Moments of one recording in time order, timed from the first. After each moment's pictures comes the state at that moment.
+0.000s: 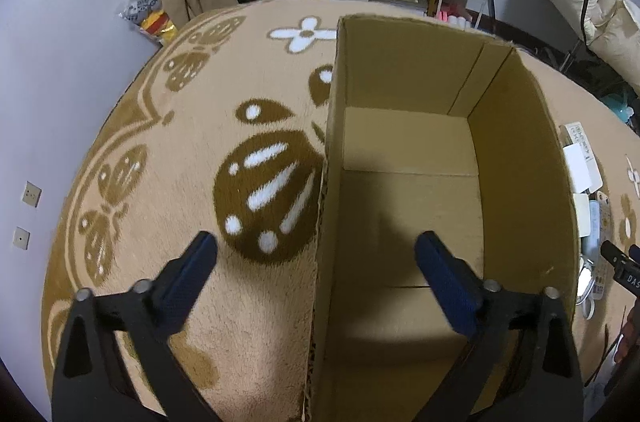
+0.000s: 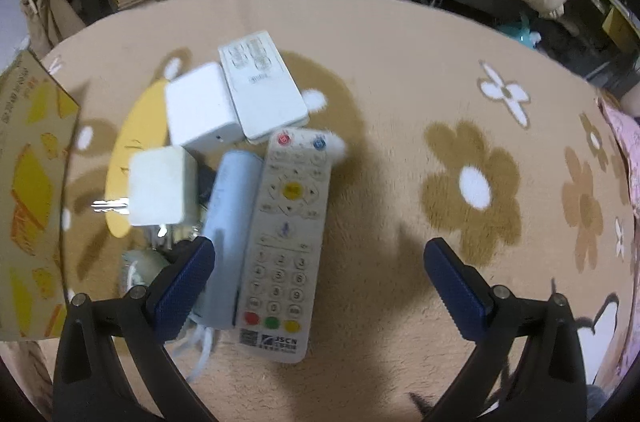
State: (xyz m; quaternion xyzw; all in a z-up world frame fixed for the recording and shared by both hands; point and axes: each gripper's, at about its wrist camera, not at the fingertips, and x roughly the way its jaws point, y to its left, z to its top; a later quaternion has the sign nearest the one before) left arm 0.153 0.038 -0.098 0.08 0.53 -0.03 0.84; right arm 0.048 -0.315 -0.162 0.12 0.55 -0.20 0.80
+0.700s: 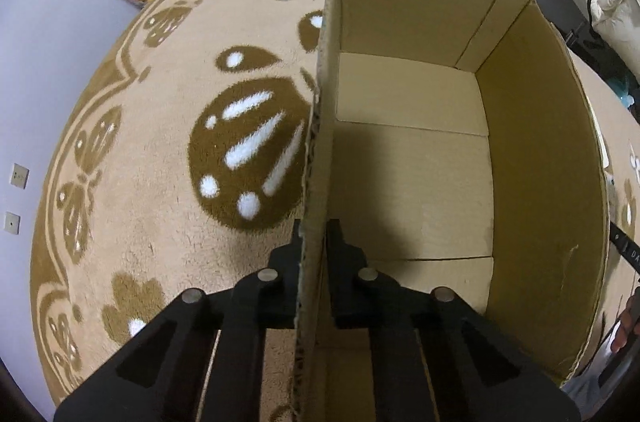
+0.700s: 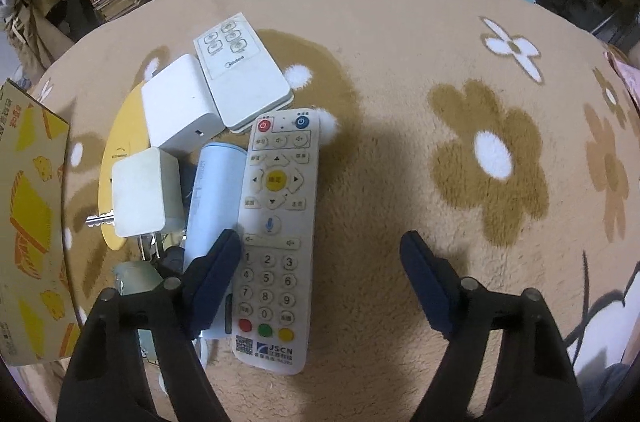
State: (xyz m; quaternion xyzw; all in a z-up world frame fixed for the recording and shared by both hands) left arm 0.156 0.041 -0.126 0.07 0.59 -0.04 0.81; right arm 0.051 -0.332 -0.179 0.18 0.56 -0.19 0.79
